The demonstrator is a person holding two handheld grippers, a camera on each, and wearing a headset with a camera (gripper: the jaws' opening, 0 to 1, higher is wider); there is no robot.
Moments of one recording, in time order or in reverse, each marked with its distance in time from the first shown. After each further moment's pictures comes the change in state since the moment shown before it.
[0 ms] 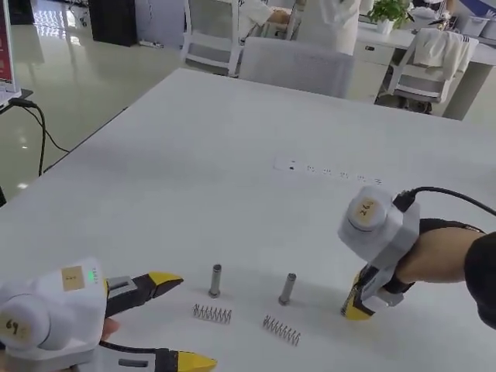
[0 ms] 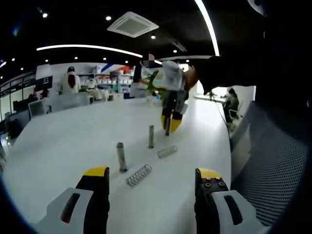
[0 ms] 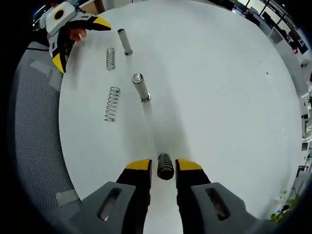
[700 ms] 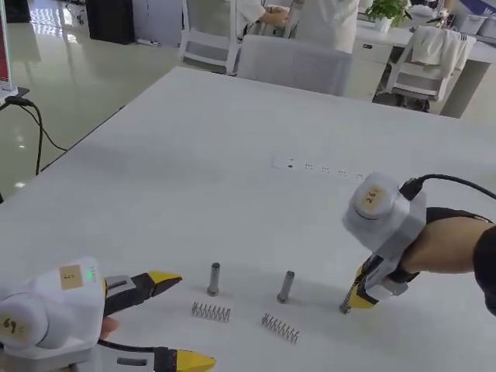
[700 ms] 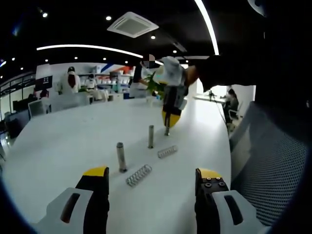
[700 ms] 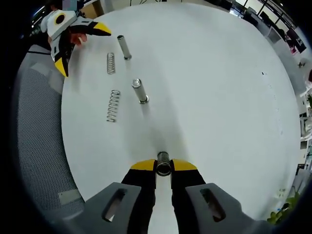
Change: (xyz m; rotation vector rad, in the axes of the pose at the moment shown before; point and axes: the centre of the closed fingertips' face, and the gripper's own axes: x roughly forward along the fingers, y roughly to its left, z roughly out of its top) left arm 0.000 -0.001 -0.001 -0.003 -0.003 -0.002; right arm -0.010 -0.001 0.000 0.013 0.004 -0.004
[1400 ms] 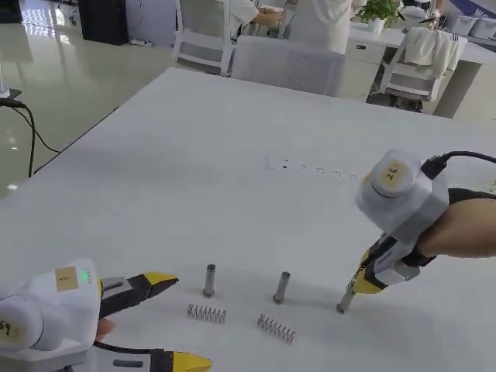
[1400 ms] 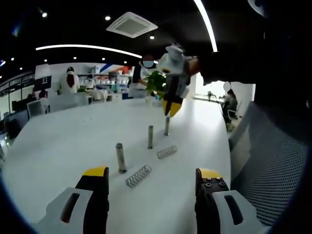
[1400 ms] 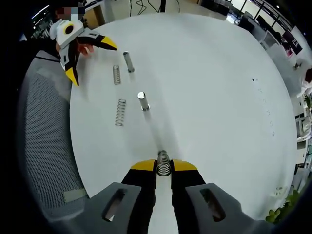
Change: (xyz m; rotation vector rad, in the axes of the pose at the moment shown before) left arm 0.001 -0.001 0.001 0.003 -0.001 -0.011; right arm -0.035 0.001 0.007 0.006 -0.058 -0.017
